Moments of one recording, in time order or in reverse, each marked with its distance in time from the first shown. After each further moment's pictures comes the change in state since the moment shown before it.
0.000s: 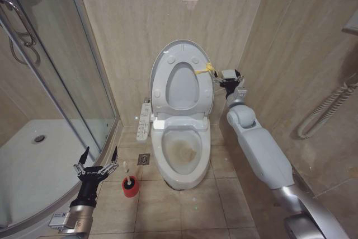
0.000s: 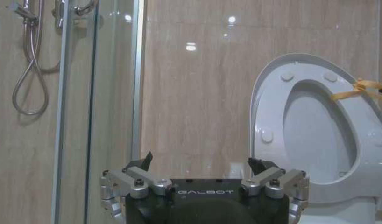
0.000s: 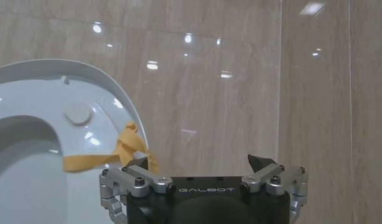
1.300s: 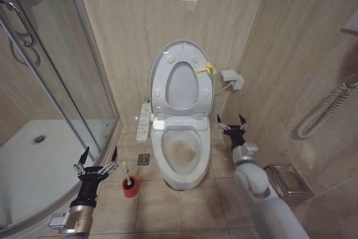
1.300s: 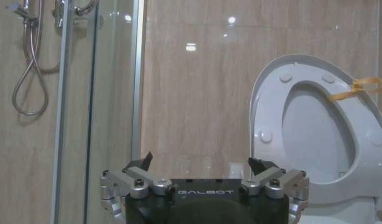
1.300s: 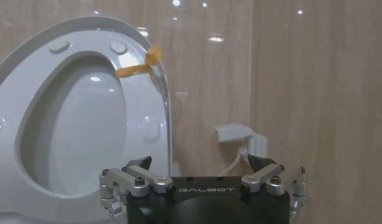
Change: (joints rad) left arm 0.000 0.000 0.000 0.000 0.000 0.000 0.000; right arm -0.685 0.105 0.190 0.438 -0.115 0.044 0.029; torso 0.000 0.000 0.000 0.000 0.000
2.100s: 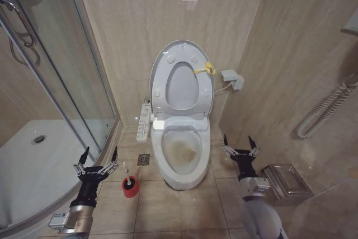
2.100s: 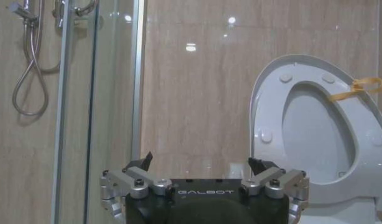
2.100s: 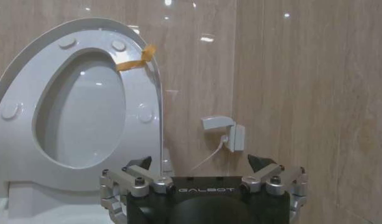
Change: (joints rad) left arm 0.000 0.000 0.000 0.000 0.000 0.000 0.000; right arm -0.278 0.143 0.108 0.126 -0.140 0.117 -0.079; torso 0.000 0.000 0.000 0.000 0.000
